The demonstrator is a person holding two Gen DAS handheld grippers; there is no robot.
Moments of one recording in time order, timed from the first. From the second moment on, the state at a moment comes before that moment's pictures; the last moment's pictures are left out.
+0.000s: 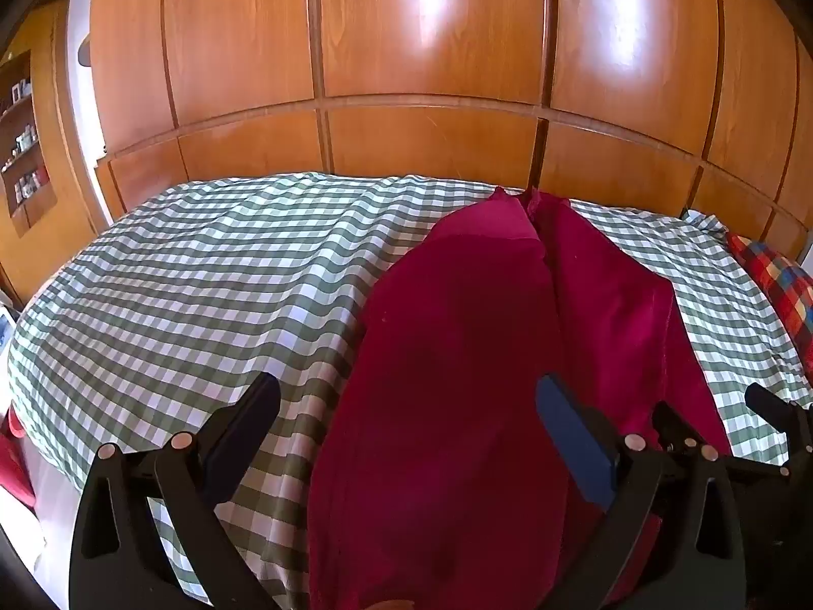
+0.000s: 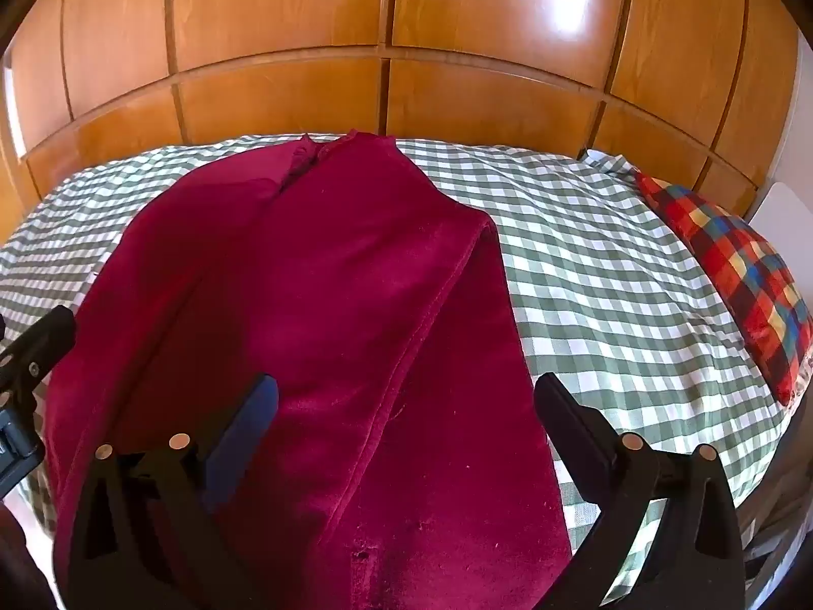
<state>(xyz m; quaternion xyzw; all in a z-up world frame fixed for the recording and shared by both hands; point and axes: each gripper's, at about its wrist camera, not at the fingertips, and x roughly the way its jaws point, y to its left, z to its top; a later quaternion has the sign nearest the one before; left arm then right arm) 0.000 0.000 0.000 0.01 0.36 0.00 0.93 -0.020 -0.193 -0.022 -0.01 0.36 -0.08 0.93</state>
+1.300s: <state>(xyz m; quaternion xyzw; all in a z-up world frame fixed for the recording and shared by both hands) -0.015 -0.015 -0.003 0.04 0.36 -0.02 0.93 -0.030 -0.208 -0.014 0.01 0.34 -0.09 0.93</state>
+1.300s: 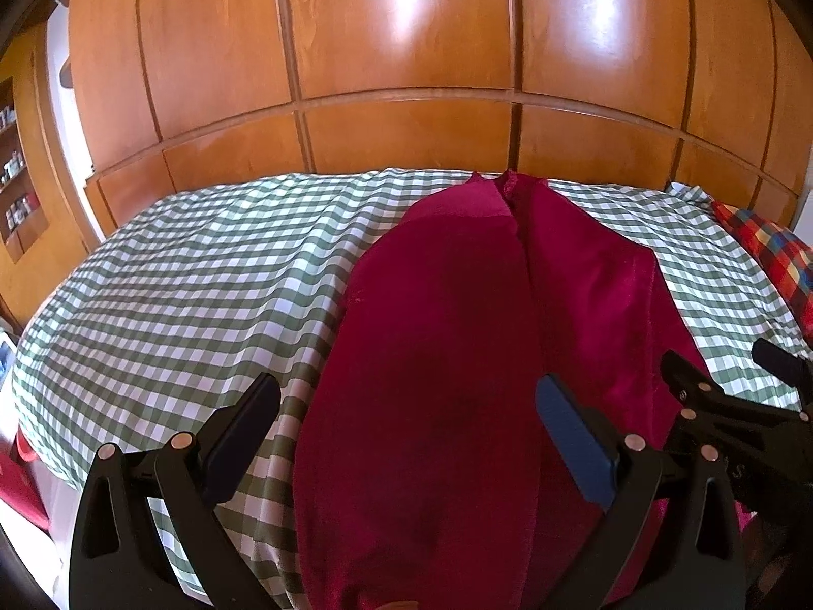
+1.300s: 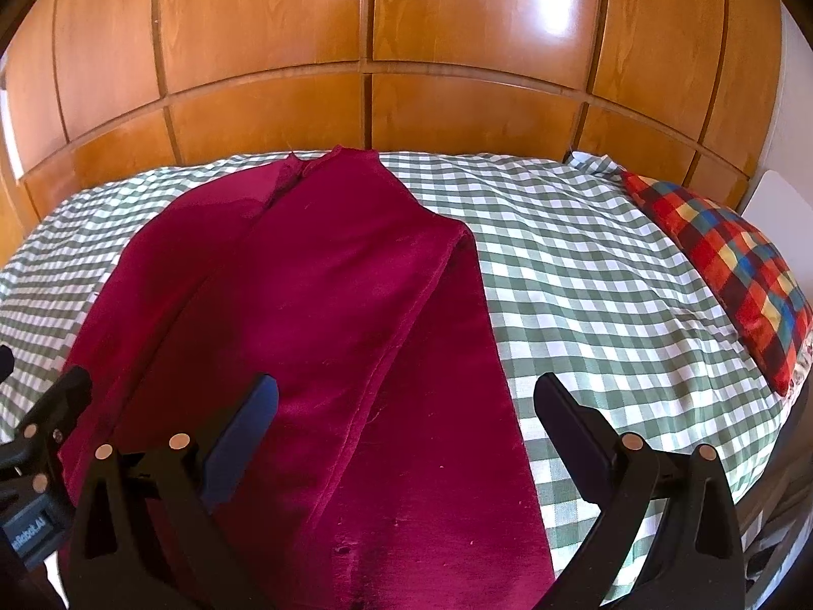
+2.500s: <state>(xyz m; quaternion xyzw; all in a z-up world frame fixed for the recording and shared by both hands) -0.017 0.012 0.001 0.02 0.36 0.02 0.93 -0.035 -0.203 -0.019 0.00 0.36 -0.08 0.93</state>
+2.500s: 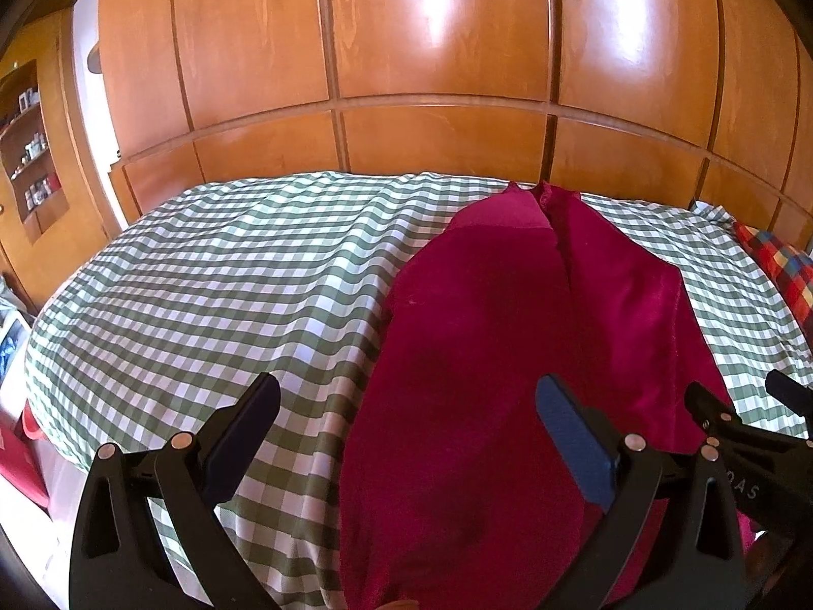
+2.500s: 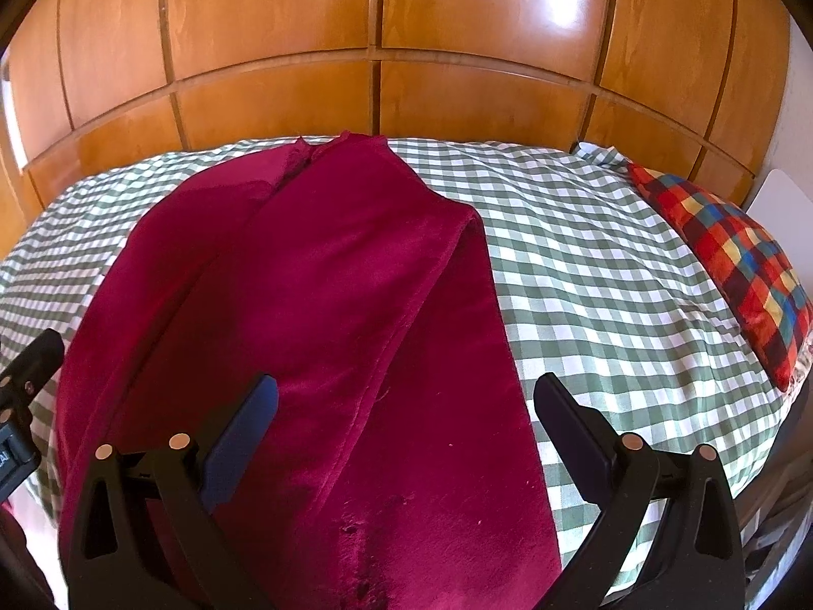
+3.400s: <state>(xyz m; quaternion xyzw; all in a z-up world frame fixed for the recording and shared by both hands) -0.019 0.028 -0.005 0.01 0.37 0.03 0.93 -0.033 -0.206 -0.025 0.02 0.38 -0.07 0.92</state>
